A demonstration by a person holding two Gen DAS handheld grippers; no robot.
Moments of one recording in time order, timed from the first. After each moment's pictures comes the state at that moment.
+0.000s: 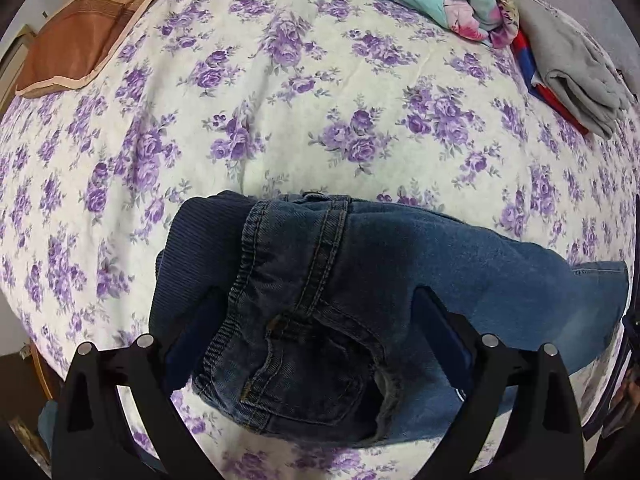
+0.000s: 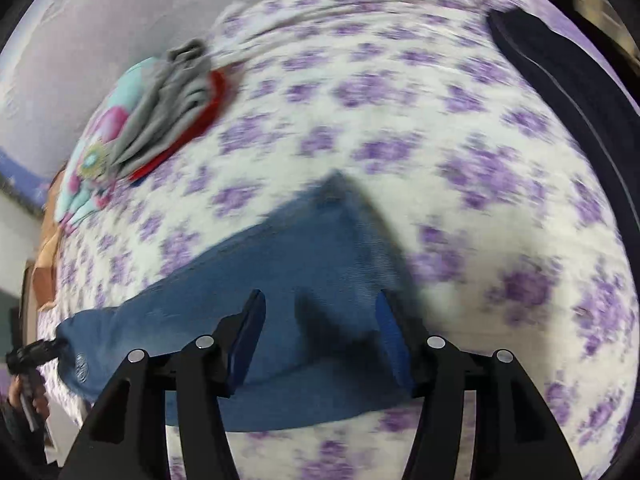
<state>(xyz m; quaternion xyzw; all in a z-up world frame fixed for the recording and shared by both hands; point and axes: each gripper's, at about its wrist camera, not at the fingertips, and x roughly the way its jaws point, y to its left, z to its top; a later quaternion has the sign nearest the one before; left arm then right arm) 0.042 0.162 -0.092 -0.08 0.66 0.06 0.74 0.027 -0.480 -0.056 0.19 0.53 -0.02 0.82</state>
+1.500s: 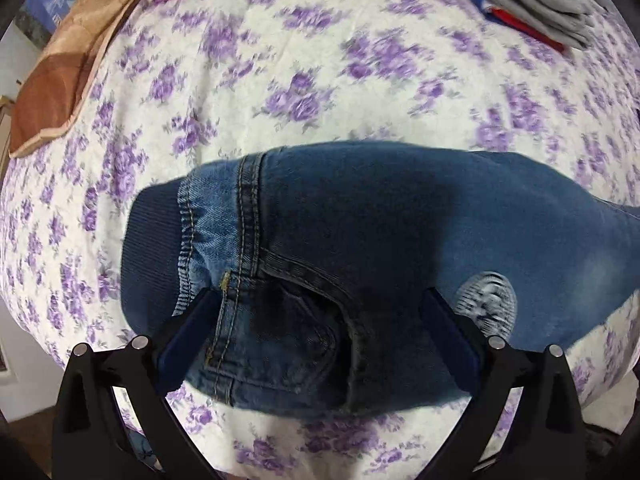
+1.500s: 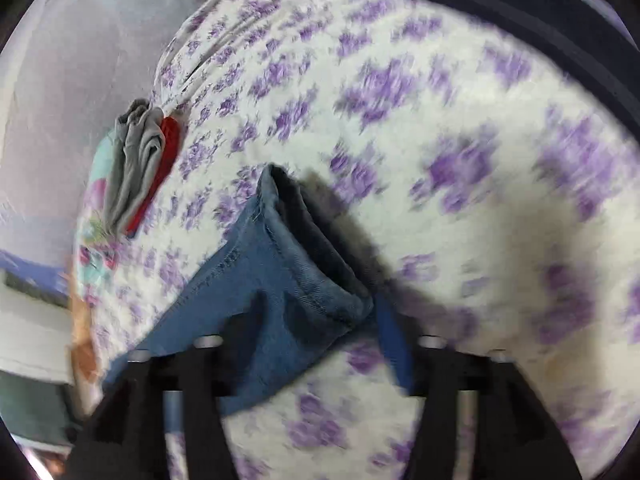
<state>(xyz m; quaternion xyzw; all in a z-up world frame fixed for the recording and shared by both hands) 0.028 0.115 -0.095 0.03 0.66 0.01 0.75 -0.038 -0.521 -0.075 0.33 0.50 -0.08 0.80</state>
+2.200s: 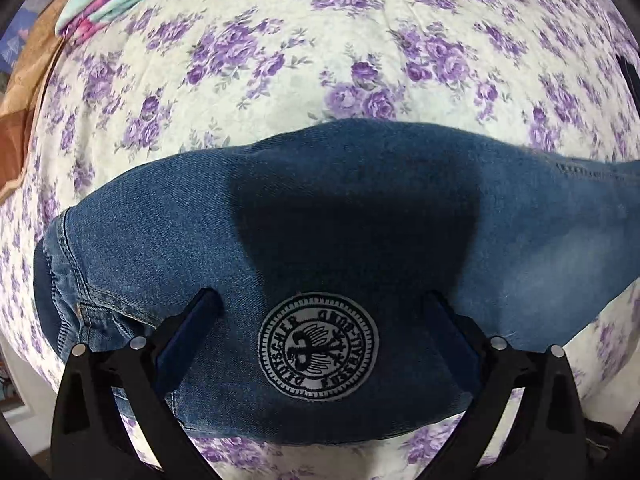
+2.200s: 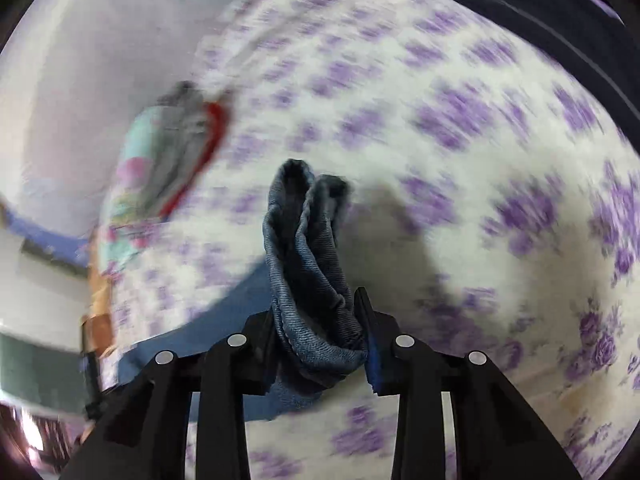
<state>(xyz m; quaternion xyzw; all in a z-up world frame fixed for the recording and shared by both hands) 0.042 0.009 -0.133 0.06 0.69 -0.03 0.72 -0.004 -0.493 -0.048 0.32 0.50 0.03 0.80</state>
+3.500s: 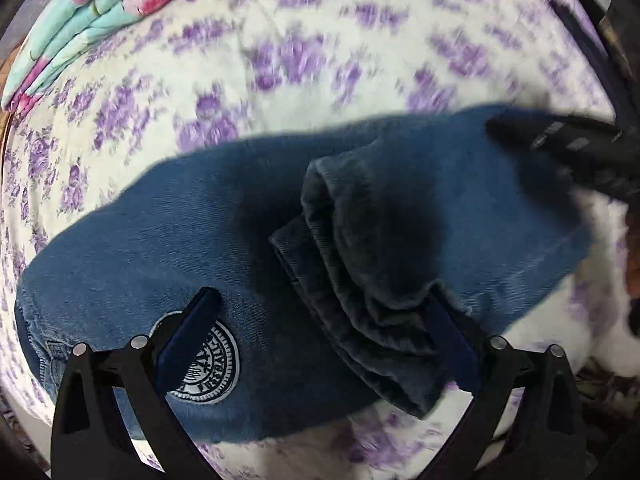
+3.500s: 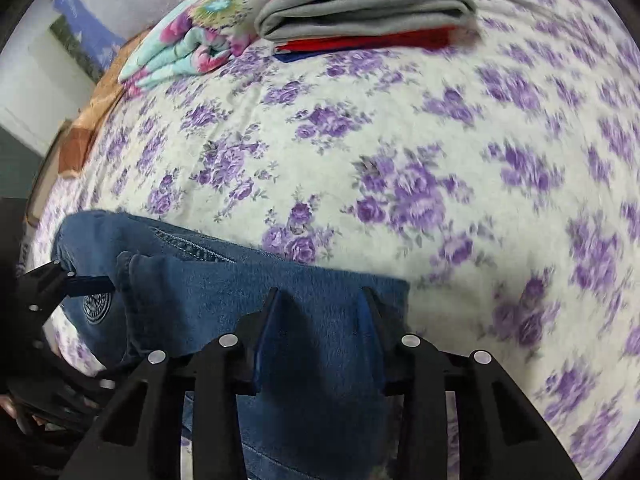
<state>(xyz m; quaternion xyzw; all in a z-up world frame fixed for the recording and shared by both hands) 0.023 -0.056 -0.131 0.12 0.66 -0.13 0.73 0.079 -0.263 -0.092 0.03 0.59 0.17 0.79</state>
